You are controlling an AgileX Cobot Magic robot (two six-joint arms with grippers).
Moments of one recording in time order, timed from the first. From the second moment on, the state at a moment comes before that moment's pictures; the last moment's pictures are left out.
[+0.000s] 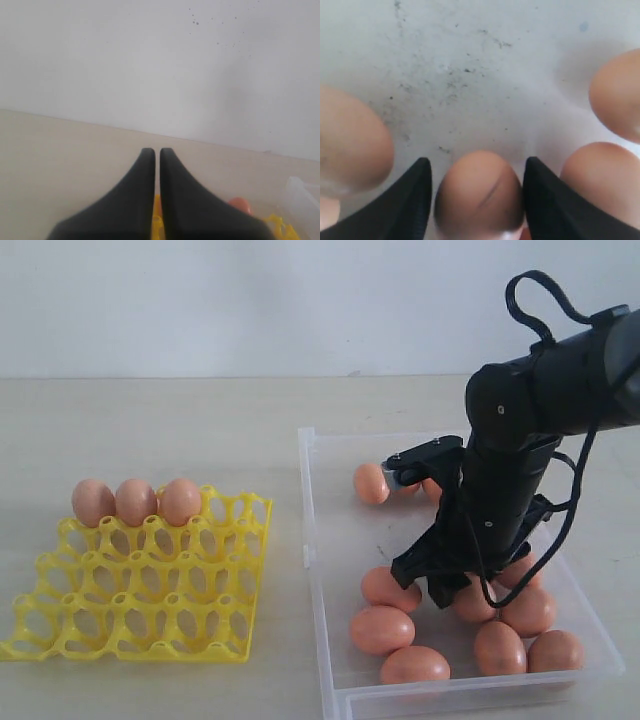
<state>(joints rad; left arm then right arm) 0.05 0.00 0.00 -0.09 0.07 -0.11 0.50 1.86 -1.05 0.03 0.77 -0.04</state>
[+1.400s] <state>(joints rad) 0.05 0.00 0.00 -0.09 0.07 -0.11 0.50 1.69 -0.59 -0.44 -1.13 0.18</state>
